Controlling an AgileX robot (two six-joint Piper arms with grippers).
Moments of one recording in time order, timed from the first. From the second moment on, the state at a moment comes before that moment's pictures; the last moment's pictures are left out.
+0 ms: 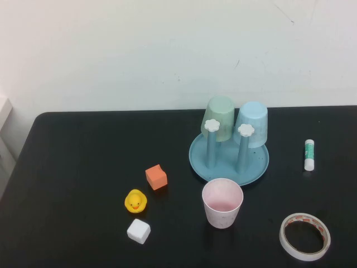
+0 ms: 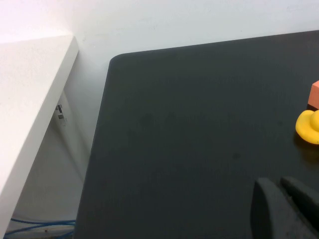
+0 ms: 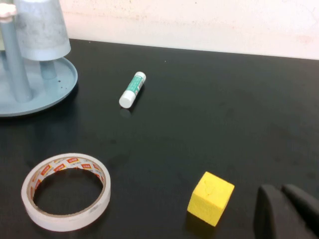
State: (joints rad) right arm -0.06 -0.01 0.02 -0.01 0.41 -0.09; left arm 0.00 -0.01 0.02 -0.08 0.36 0.10
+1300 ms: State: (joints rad) right arm -0.06 -0.01 0.02 -0.01 0.41 -0.07; left arm 0.00 -0.01 0.02 -0.08 0.36 0.10
